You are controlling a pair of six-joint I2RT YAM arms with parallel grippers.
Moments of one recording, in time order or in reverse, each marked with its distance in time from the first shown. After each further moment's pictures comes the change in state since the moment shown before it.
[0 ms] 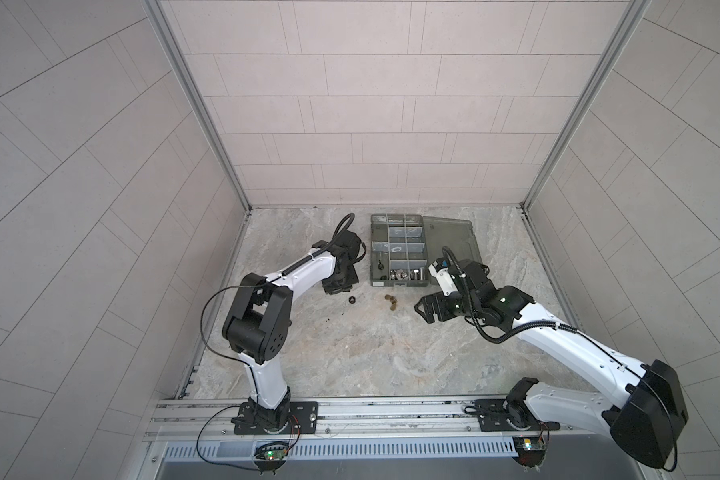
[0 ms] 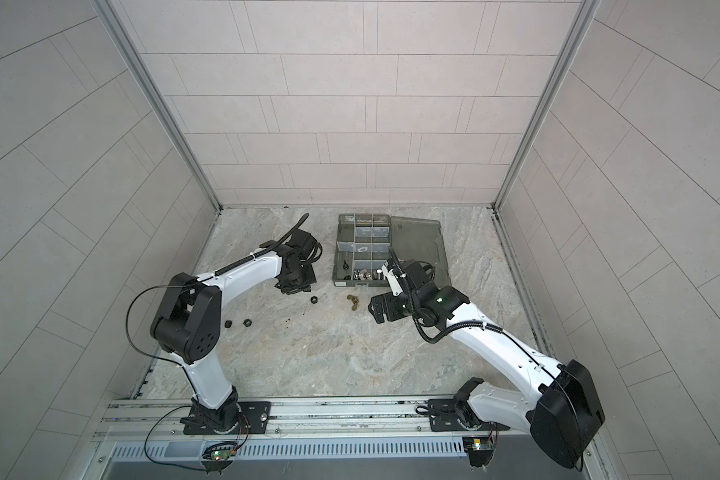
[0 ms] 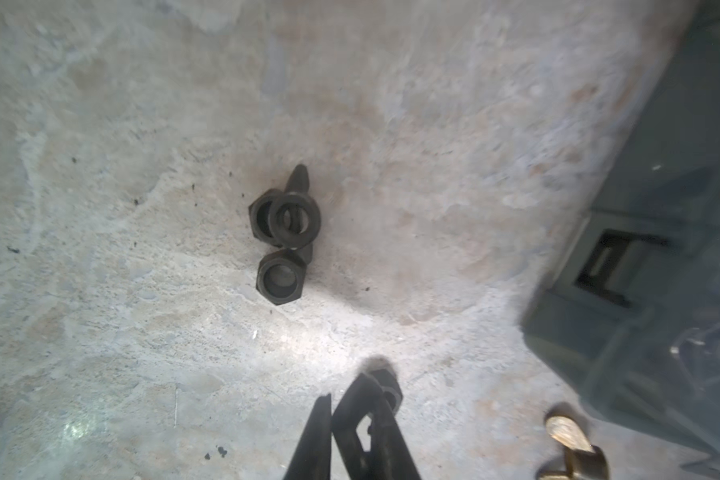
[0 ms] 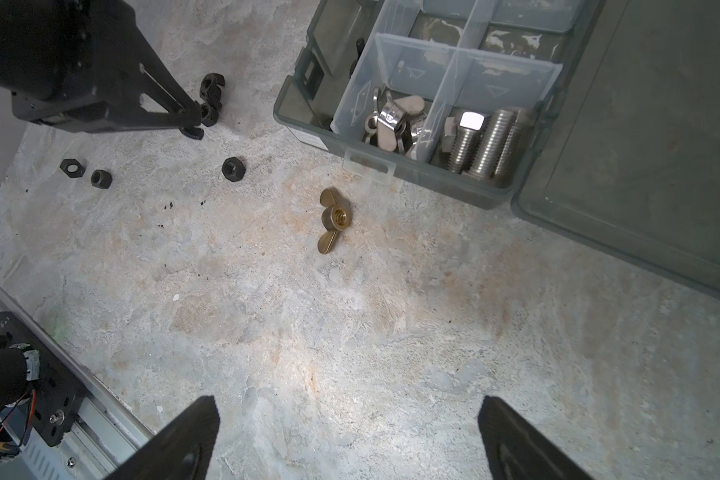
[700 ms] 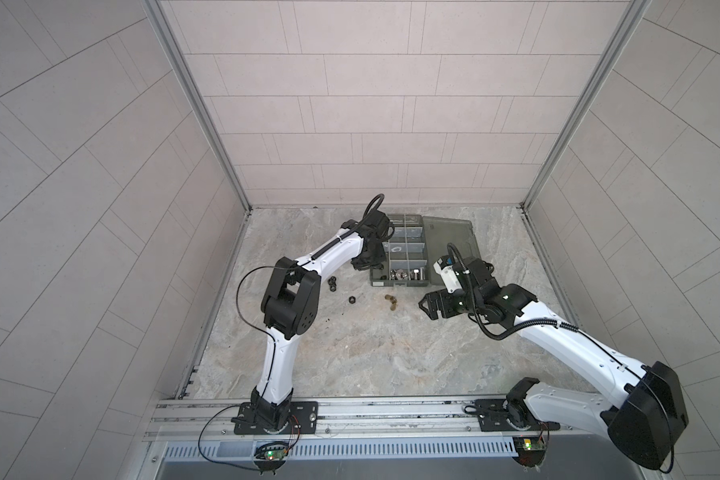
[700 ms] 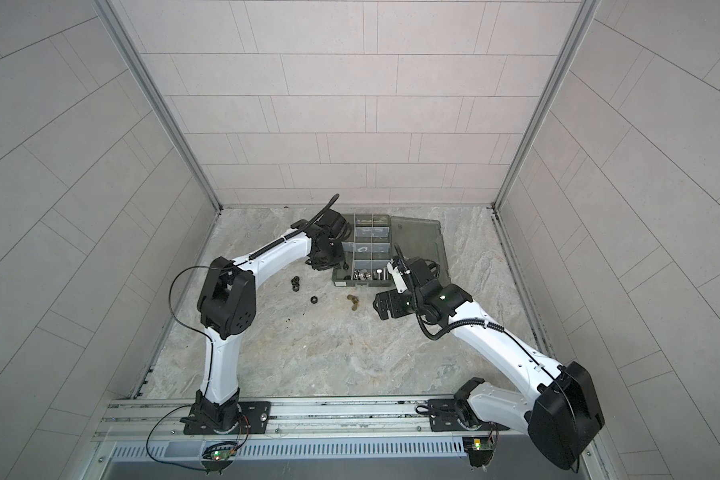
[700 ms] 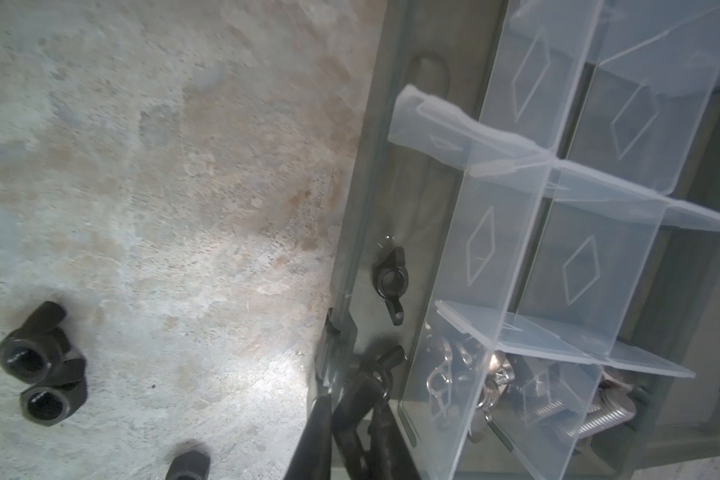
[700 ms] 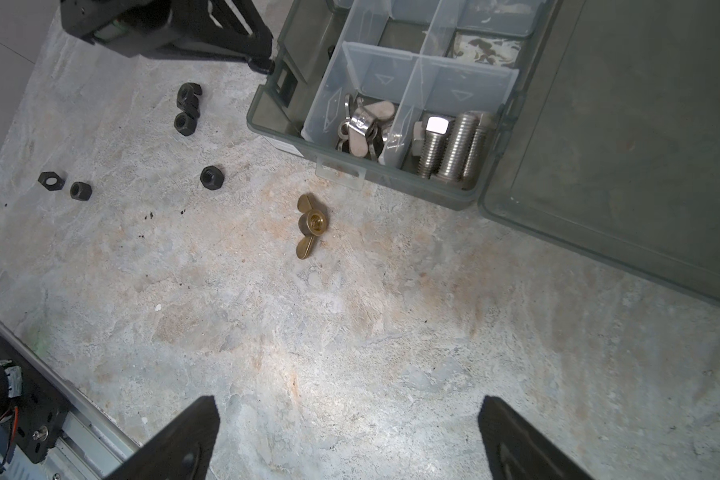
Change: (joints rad) left arm -0.096 0.301 0.446 -0.057 0.045 0.014; right arm -0.053 0.000 0.000 -0.010 0.000 -0.020
